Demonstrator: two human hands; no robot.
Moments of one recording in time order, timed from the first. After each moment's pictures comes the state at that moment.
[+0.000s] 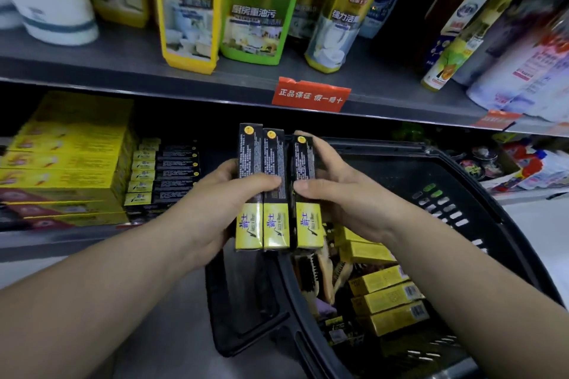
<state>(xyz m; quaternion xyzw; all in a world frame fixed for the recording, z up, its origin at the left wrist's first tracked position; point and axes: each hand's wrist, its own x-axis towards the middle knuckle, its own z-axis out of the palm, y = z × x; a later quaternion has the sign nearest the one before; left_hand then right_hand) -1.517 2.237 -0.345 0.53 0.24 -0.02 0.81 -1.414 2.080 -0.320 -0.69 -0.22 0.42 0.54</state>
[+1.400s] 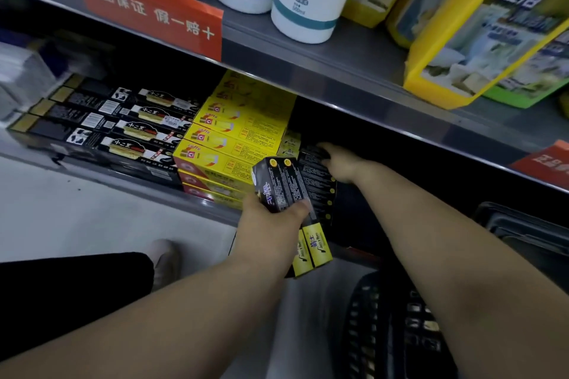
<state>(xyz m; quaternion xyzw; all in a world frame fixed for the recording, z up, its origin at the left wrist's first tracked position) -1.547 2.339 -0.415 0.39 0.51 0.17 0.75 -1.312 2.357 -0.513 -0.87 -0.38 0.30 0.02</state>
